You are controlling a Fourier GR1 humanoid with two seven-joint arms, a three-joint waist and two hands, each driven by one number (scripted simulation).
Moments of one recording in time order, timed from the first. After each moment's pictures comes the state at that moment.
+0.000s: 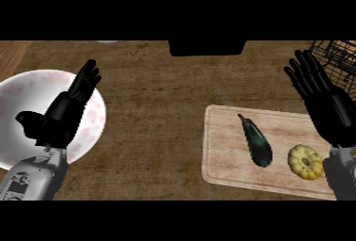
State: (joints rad) left arm -0.26 0.31 -0.14 -1.63 0.09 0.11 0.17; right arm -0.25 -0.36 0.00 -1.65 -0.34 0.09 0.05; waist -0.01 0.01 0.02
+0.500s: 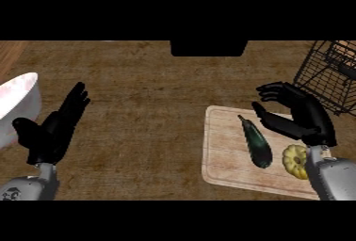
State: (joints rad) left arm -0.11 0.32 -0.08 -1.60 0.15 0.10 0.20; right arm -0.24 -0.32 0.09 -1.56 -0.10 -0.12 0.22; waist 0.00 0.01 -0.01
